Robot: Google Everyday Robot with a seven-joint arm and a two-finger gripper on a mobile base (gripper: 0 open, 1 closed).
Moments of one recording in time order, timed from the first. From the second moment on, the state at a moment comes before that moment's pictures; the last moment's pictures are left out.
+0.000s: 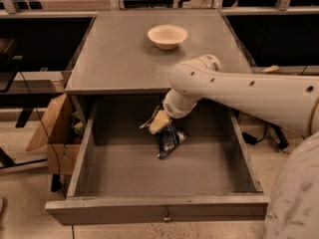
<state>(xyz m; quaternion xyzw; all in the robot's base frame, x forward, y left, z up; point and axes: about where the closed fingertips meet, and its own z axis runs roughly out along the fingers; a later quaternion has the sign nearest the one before) 0.647 -0.048 0.681 -0.33 0.92 0.04 0.19</state>
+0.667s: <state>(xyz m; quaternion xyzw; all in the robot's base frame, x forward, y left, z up) 0.645 -0.047 0.700 -0.31 0.93 0.05 0.18</state>
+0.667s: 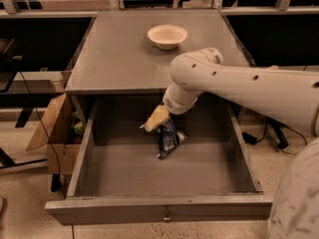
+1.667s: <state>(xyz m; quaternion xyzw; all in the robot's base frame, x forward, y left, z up) 0.623 -0.048 0.703 -0.32 0.93 0.09 0.15</state>
